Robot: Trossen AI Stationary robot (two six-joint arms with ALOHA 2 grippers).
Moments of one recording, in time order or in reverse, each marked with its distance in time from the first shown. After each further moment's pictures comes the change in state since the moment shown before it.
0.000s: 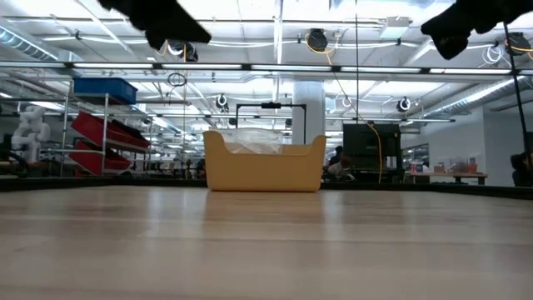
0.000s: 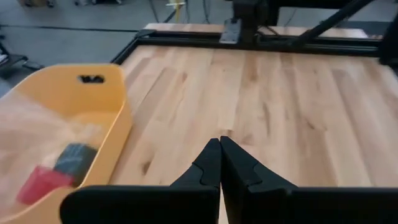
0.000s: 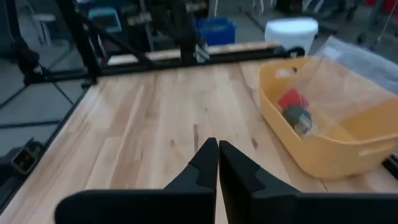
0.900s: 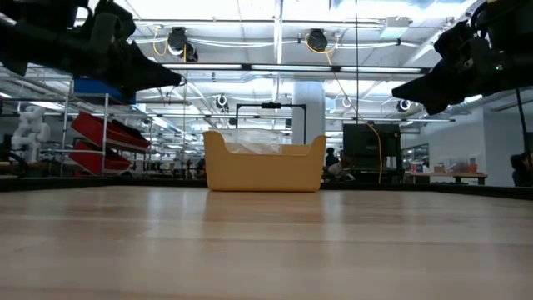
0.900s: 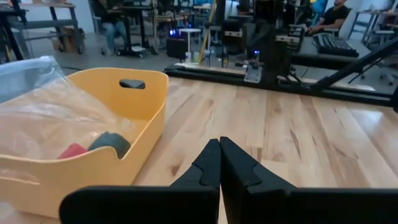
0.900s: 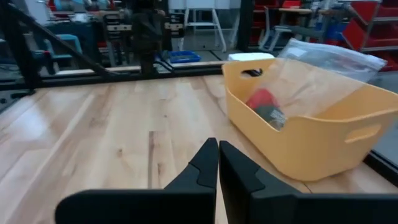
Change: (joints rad) left arm 0.166 -0.300 -0.568 0.580 0.084 0.056; right arm 0.075 -0.047 -0.571 0.750 0.226 0.023
